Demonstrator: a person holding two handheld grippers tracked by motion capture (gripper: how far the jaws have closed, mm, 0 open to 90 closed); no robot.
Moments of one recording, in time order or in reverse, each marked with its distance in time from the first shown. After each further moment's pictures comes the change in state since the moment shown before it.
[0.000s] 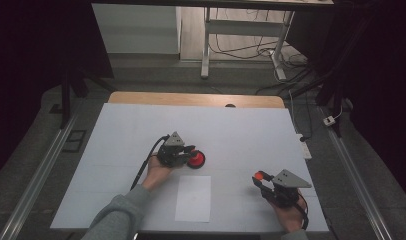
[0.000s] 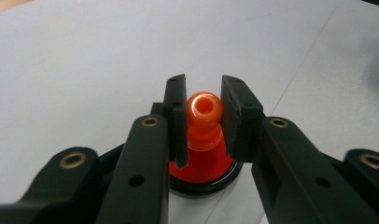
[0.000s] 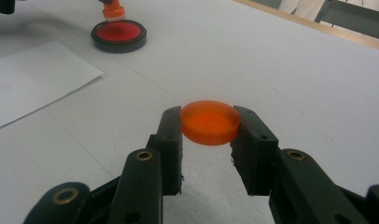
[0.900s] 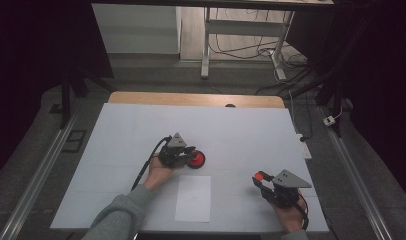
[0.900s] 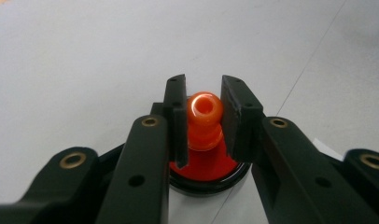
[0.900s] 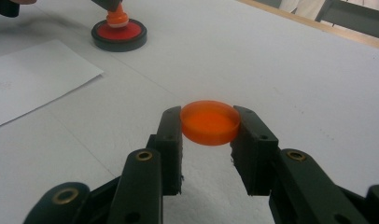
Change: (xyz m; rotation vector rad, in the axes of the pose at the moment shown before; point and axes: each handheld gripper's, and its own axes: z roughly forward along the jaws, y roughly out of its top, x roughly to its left) left arm -0.001 -0.003 0.007 0.038 0.022 0.021; right arm 0.000 -0.001 0.000 0.001 0.001 -0.002
